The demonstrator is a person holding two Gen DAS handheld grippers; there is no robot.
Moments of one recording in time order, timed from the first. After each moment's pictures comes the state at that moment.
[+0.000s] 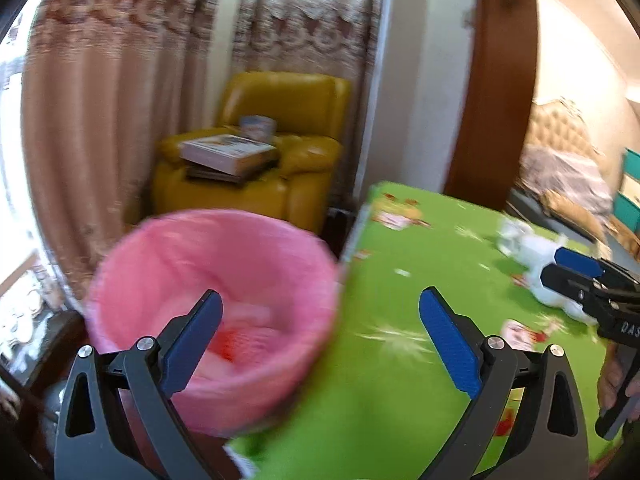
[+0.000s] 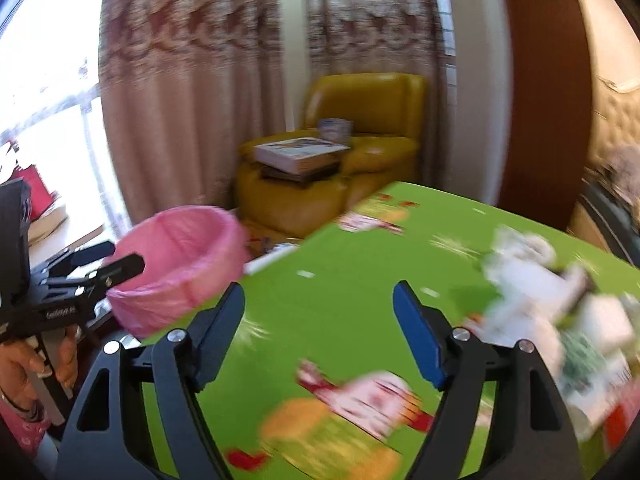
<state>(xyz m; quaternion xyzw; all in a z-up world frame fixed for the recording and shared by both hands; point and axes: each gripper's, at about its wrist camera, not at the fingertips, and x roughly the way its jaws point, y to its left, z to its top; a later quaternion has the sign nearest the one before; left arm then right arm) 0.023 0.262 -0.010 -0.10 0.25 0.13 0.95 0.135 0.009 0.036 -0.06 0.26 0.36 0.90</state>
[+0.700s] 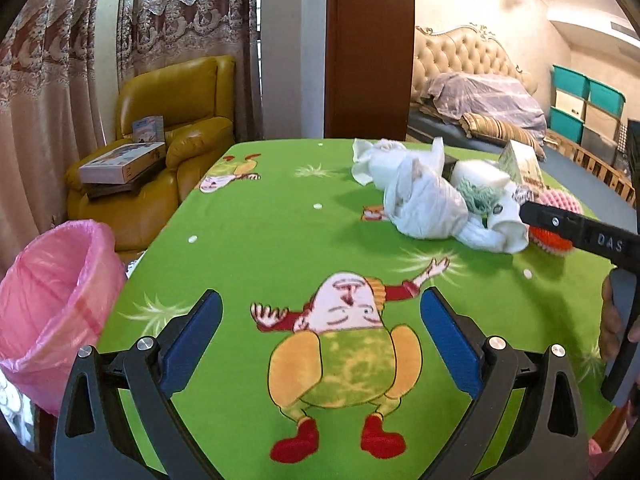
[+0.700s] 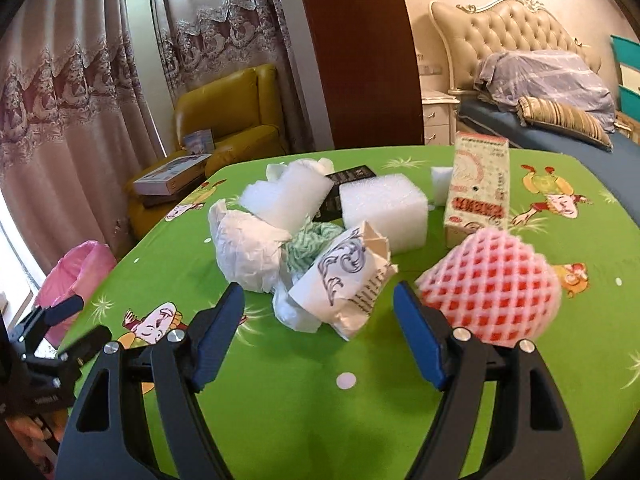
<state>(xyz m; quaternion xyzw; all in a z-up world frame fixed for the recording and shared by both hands) 0.085 0.094 -0.044 -0.01 0.30 0.01 0.95 0.173 -0.175 -0.009 0.05 0.31 0.19 0.93</state>
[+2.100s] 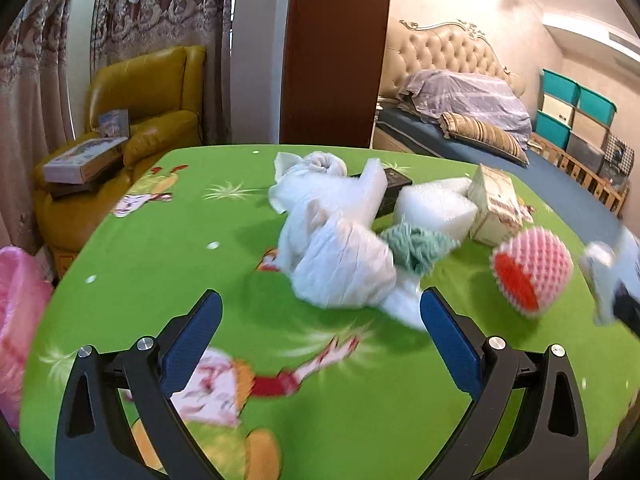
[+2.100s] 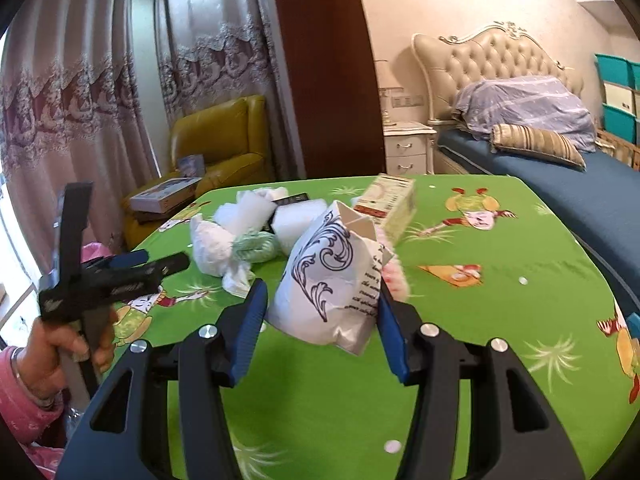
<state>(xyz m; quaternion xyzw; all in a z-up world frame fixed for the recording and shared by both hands) 0.174 0.017 -0.034 -0.04 0.32 -0.03 0.95 0.098 -0.278 0.020 0.05 0.26 0.17 0.95</state>
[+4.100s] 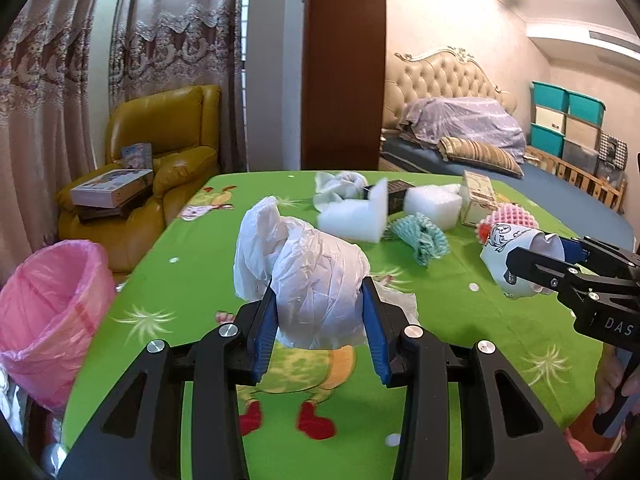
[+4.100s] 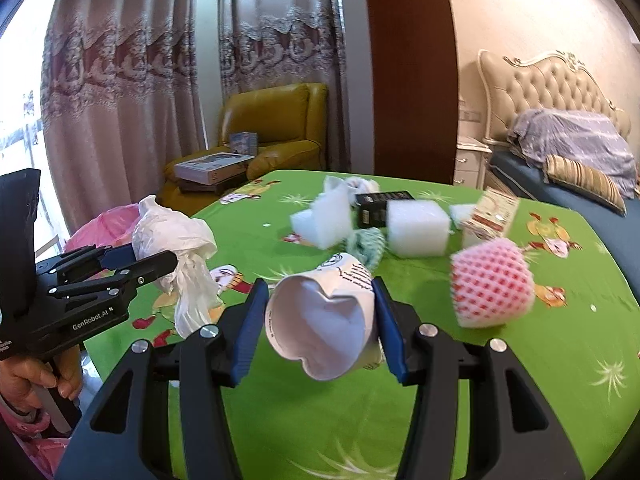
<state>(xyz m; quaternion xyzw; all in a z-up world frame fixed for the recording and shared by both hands) 0.045 0.064 -0.024 -0.01 0.24 -0.02 0.97 0.076 -0.161 0.020 -0.03 0.24 0.26 0.93</state>
